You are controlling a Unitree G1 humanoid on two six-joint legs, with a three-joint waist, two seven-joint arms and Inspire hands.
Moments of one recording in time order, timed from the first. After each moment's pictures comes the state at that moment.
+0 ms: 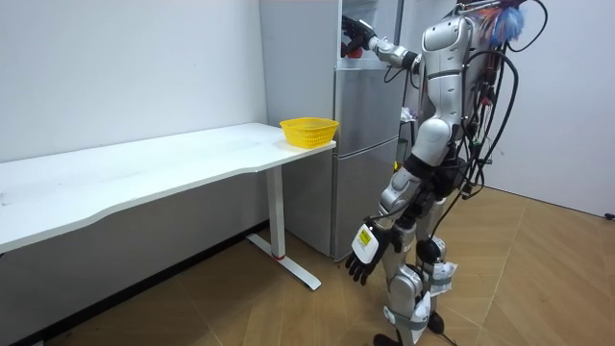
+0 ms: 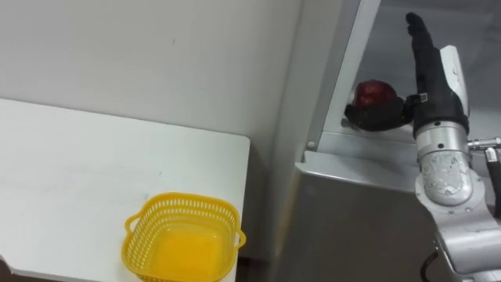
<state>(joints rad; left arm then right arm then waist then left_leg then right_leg) 0.23 0.29 0.00 0.92 0.47 0.11 -0.05 -0.71 -0.59 0.02 0.38 0.00 0.00 -0.27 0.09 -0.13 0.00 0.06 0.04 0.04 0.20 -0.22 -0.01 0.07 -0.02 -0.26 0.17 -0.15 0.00</state>
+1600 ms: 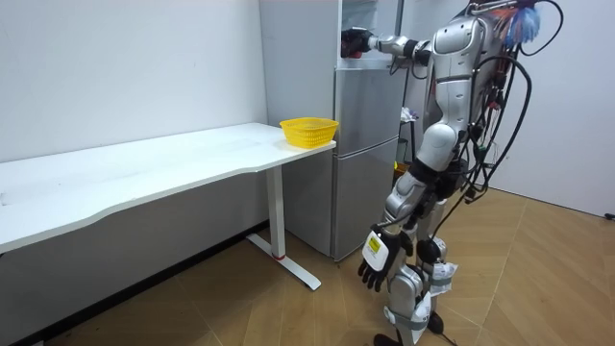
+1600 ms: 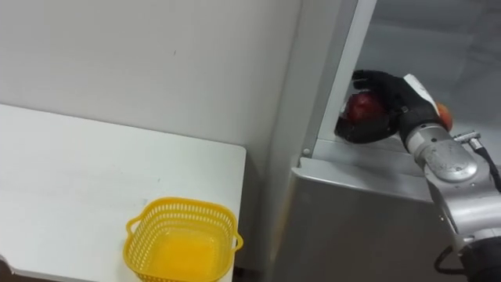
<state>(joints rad) 0.22 0.30 -0.01 0.98 0.46 0.18 -0.12 -0.93 -0.63 0.10 0.82 0.10 0.05 0.11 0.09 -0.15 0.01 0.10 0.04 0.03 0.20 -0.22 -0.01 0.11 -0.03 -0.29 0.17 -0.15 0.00</state>
